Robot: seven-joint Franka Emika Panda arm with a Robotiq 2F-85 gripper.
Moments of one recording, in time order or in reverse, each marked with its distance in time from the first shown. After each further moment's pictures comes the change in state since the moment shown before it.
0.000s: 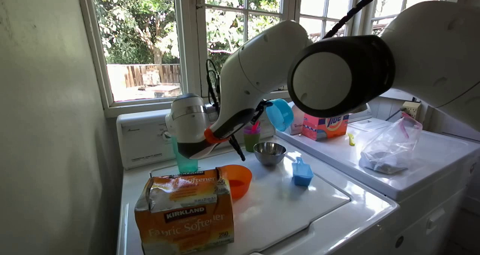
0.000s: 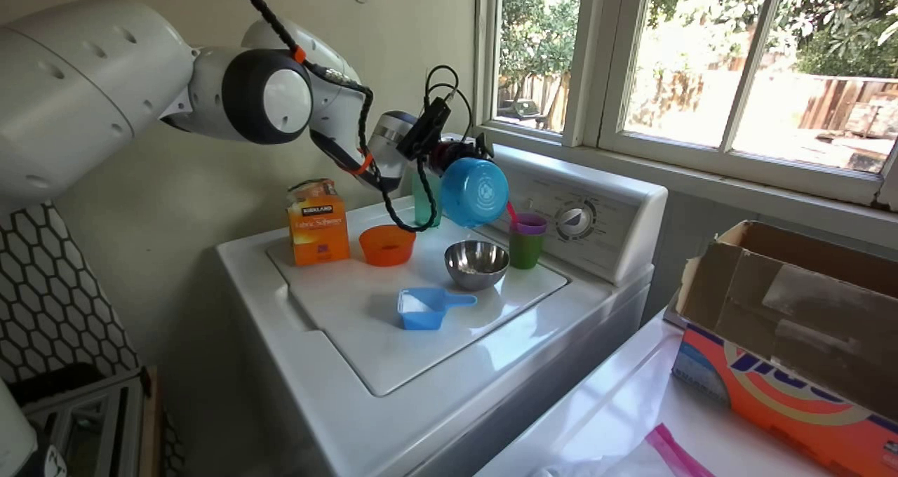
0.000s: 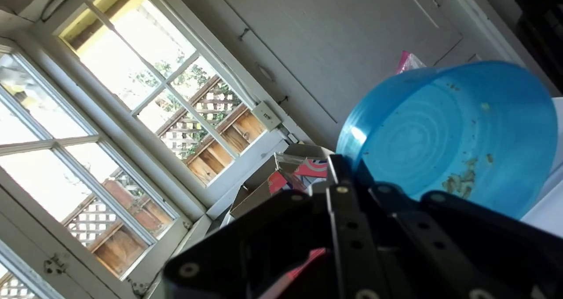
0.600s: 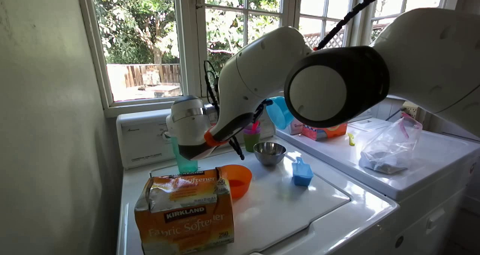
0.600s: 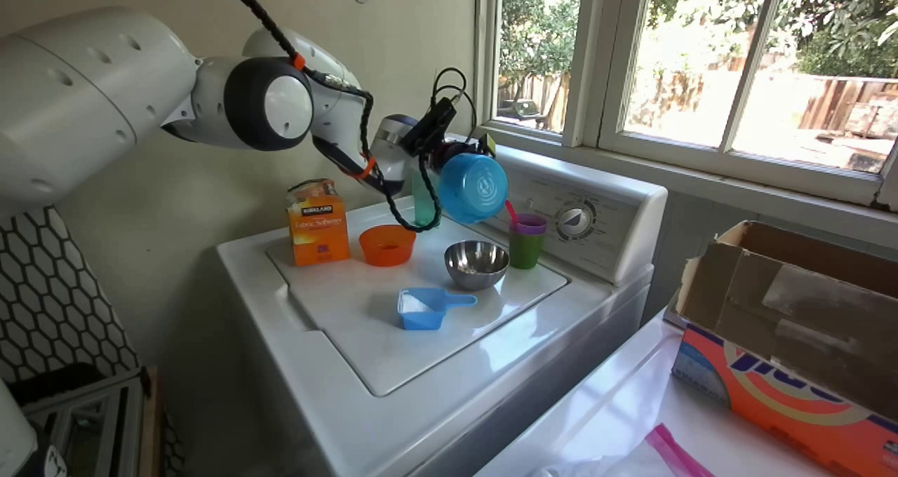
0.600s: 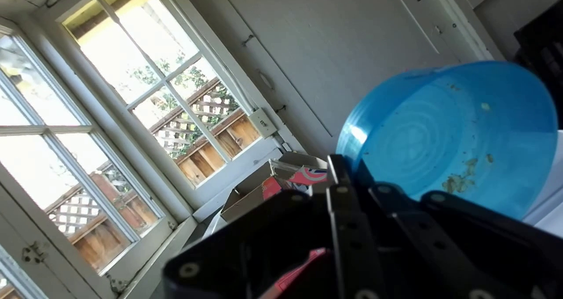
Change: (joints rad) arm 0.019 0.034 -0.044 0.044 -0.002 -0.011 -0.130
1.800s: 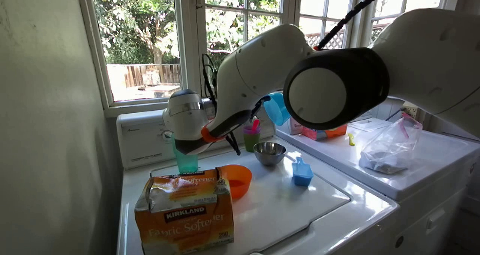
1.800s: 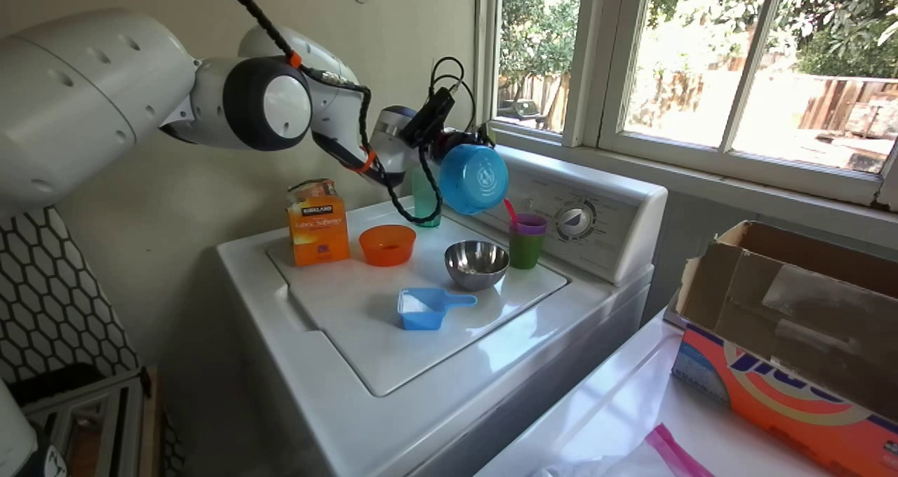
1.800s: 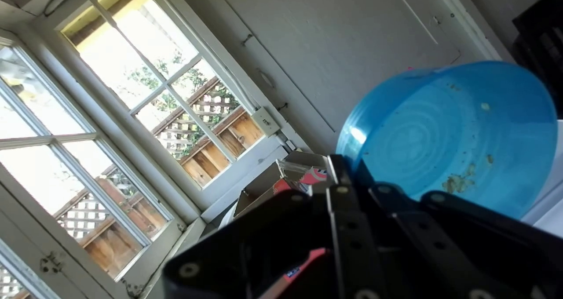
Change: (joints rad) arm 0.012 0.003 -0.012 0.053 0.000 0.000 0.003
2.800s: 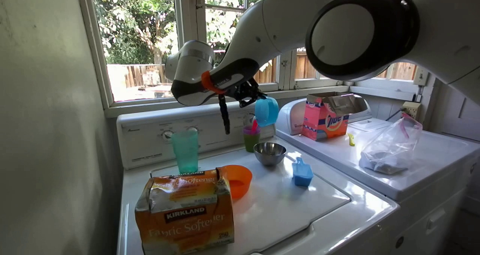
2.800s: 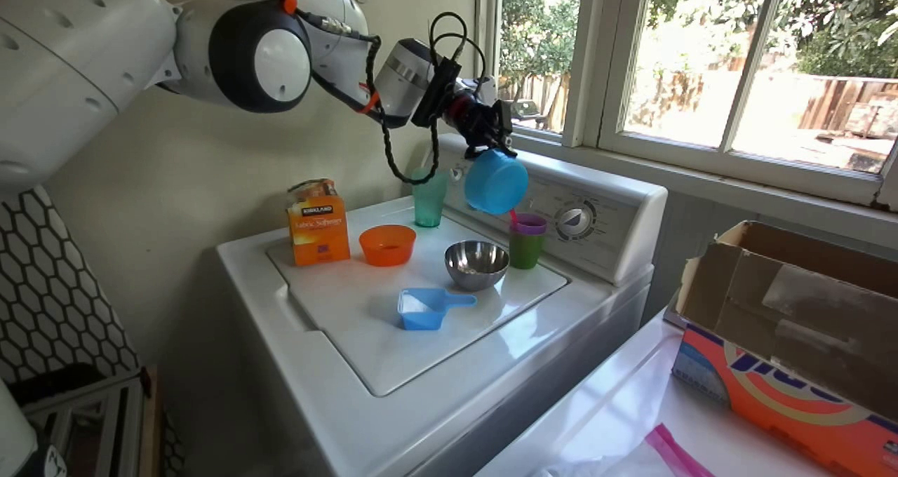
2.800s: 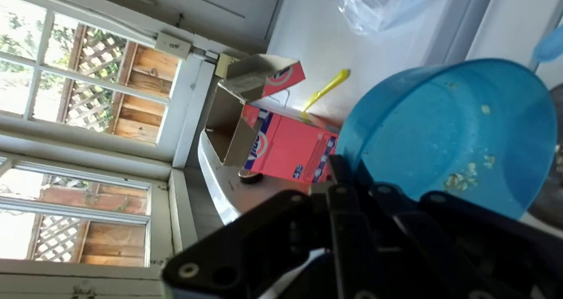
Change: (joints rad) arm -0.138 -0.189 0.151 -0.001 0.231 0.244 0.498
